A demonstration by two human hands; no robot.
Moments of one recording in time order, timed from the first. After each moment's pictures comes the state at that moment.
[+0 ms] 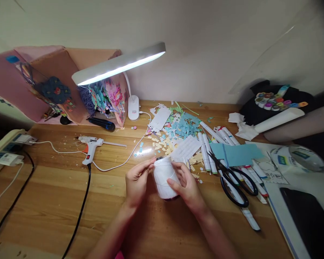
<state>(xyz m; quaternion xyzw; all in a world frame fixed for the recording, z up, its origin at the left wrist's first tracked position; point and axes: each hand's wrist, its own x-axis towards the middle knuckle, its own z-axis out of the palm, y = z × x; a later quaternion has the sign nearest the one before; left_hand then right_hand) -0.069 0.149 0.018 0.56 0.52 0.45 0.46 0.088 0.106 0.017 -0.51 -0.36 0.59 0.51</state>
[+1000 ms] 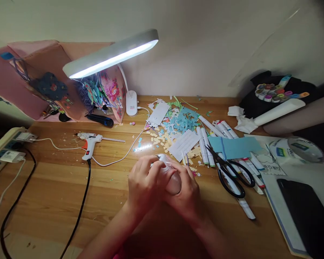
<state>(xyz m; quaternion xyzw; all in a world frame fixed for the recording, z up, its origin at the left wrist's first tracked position) -0.046 0.133 0.066 0.82 0.45 0.36 0.04 0.075 0.086 0.033 -0.60 -0.65 0.14 0.45</state>
